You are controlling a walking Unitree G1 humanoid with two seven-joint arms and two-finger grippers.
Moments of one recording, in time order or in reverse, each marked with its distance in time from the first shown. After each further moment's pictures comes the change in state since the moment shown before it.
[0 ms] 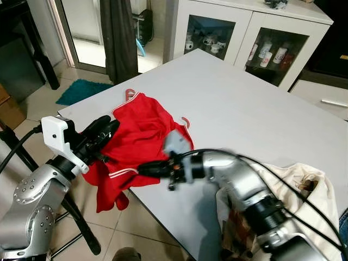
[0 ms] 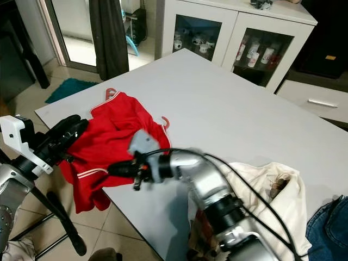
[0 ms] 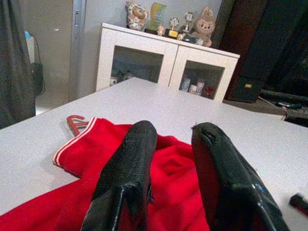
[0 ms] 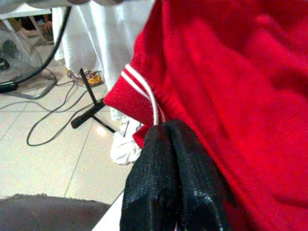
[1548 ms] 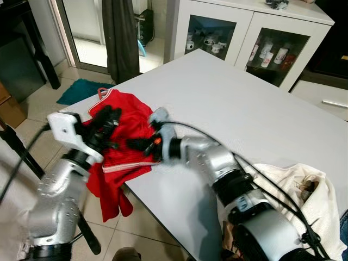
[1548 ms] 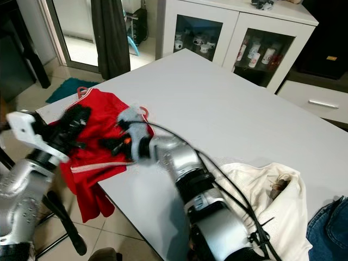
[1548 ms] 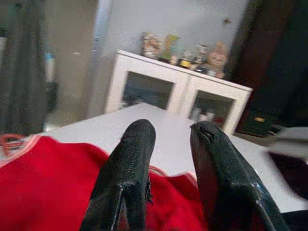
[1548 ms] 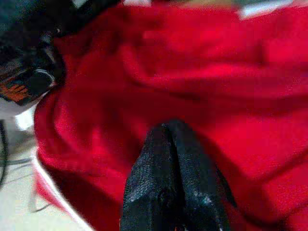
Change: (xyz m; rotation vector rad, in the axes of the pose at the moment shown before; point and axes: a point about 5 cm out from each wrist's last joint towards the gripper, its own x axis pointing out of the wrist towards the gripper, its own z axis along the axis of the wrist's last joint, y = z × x) left arm 0.026 -0.014 -0.010 -0.040 -0.134 0.063; right arm 0.041 -0.030 0.021 0.325 -0.078 -0.139
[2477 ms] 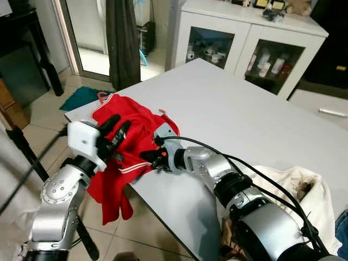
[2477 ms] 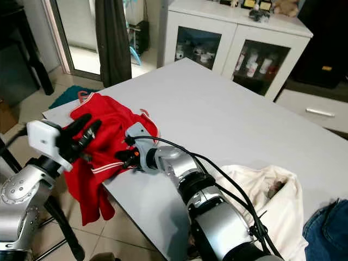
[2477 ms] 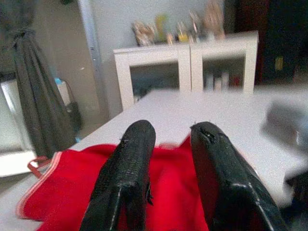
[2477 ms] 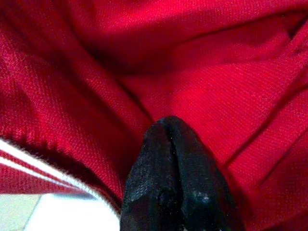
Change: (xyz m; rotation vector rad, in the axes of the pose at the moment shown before) left arm -0.007 0.002 -0.011 0.399 0.142 -0.066; right arm -0.012 -0.031 -0.040 -0.122 0.185 -0.201
